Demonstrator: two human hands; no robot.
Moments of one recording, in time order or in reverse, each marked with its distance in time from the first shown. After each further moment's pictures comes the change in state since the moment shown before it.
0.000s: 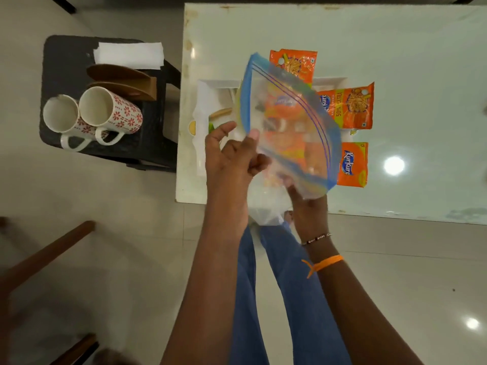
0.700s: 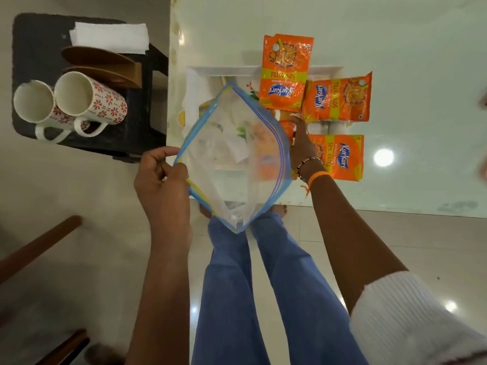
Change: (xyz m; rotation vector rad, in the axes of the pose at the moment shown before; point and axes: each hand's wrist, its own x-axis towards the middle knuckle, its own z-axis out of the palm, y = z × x) left_hand 0.013 -0.009 -0.072 0.450 0.358 0.181; right_hand 0.116 0.005 0.017 -0.539 -0.234 0.011
